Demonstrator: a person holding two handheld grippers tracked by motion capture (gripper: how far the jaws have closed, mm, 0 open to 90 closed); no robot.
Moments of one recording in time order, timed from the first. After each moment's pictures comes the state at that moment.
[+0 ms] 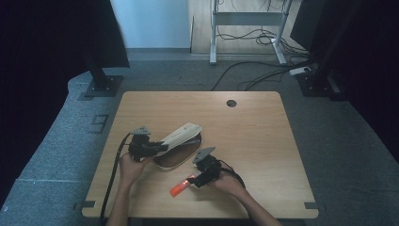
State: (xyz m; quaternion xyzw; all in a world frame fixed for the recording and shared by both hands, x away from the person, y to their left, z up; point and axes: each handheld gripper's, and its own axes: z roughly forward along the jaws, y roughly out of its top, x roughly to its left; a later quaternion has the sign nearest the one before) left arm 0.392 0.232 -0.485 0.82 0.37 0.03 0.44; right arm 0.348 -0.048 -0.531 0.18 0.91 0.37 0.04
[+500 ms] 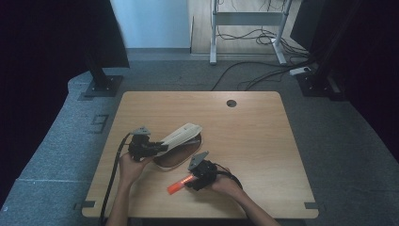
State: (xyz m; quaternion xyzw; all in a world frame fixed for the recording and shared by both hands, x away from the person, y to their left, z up) left arm 0.392 0.232 -0.485 0.82 0.37 0.03 0.43; right arm 0.340 -0.036 -0.539 0.12 0.93 0.35 0.03
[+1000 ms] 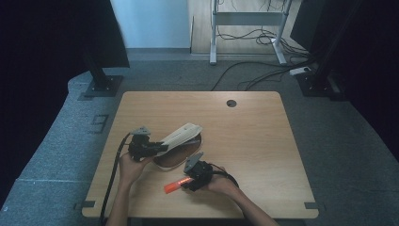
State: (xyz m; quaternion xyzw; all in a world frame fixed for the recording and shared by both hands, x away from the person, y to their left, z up) left arm 0.392 0.232 -0.485 0.82 0.37 0.03 0.43; right arm 0.338 -0.021 -0.538 0.09 0.93 0.35 0.02
